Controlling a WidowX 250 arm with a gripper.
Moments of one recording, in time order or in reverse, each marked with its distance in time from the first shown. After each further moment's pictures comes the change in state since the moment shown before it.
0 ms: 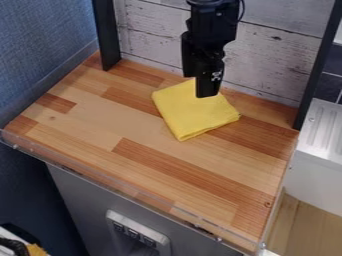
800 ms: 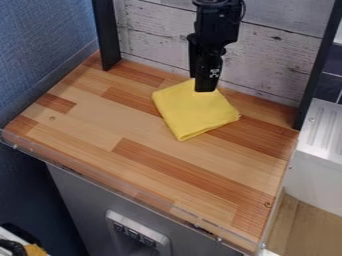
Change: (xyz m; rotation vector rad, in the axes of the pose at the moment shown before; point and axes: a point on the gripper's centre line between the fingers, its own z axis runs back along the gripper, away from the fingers) arm 0.008 0.021 -0.017 -0.024 0.039 -0.093
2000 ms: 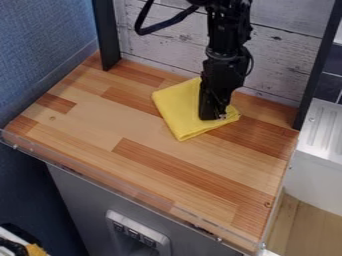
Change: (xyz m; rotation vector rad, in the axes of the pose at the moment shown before) arm 0.013 -0.003 -0.062 0.079 0.037 0.026
